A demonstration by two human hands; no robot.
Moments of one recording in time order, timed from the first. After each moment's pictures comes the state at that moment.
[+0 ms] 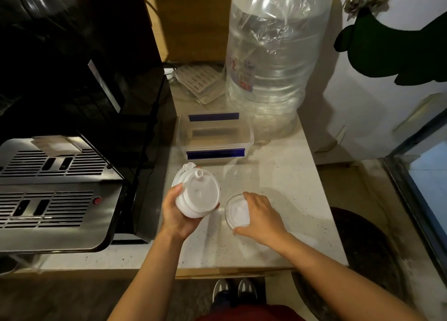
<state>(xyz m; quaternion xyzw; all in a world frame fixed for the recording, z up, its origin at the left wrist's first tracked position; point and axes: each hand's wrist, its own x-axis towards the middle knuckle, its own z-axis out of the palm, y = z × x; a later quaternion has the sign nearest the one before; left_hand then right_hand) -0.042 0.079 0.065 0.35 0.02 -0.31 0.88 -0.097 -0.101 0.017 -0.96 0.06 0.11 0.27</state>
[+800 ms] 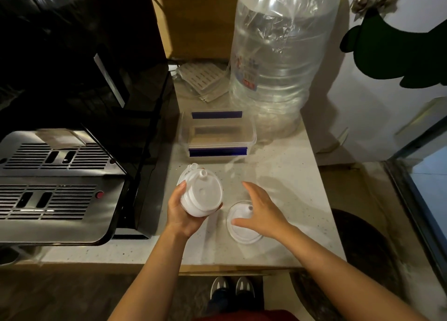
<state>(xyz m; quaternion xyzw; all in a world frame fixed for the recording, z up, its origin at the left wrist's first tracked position) -0.043 0.077 0.050 0.33 0.10 -0.31 0.88 -0.090 -0.108 0.033 -0.91 0.04 0.15 0.38</state>
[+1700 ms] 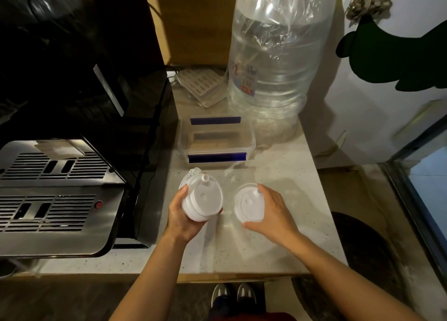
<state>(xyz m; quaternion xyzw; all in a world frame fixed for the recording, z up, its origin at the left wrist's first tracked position) -0.036 0.076 0.054 0.36 0.10 -0.32 0.87 -0.096 -0.120 0.037 -0.92 0.10 0.06 0.37</state>
